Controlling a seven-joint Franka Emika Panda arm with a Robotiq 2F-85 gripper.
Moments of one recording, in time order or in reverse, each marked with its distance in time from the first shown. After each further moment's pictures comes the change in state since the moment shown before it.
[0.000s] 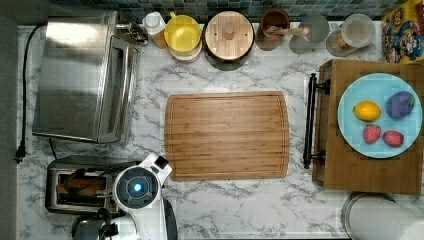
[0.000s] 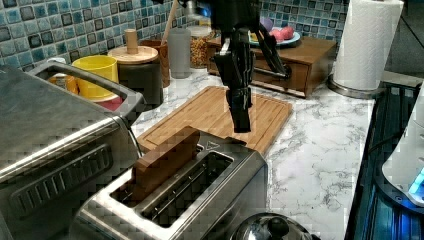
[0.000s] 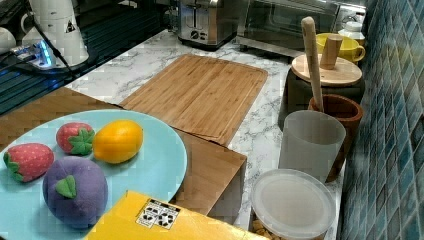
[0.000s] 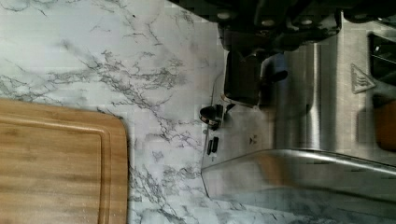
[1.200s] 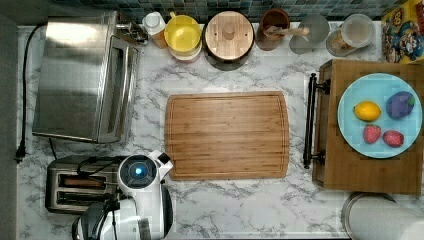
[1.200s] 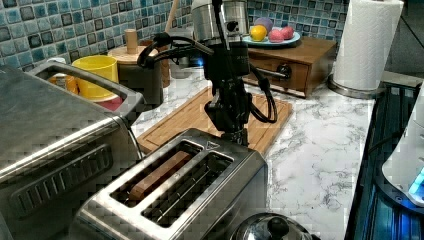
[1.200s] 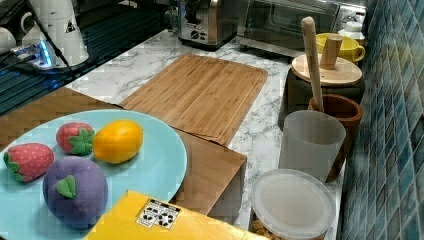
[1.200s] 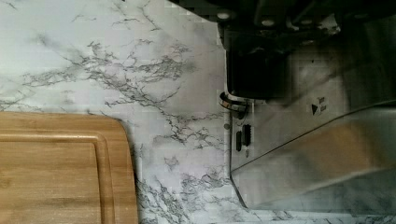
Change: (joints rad) arm -0.002 0.187 0.037 -0.004 0.023 0.139 0.084
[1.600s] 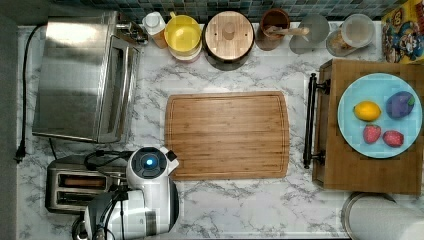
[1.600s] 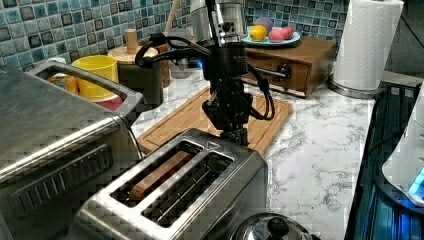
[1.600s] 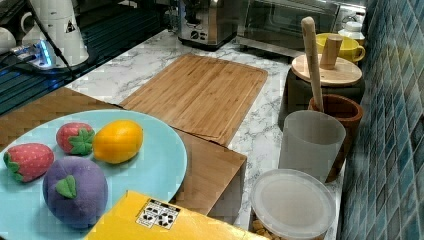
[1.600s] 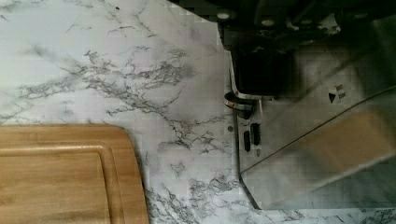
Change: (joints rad) arm 0.002 0.028 -0.045 0.018 0.039 -0.035 0.003
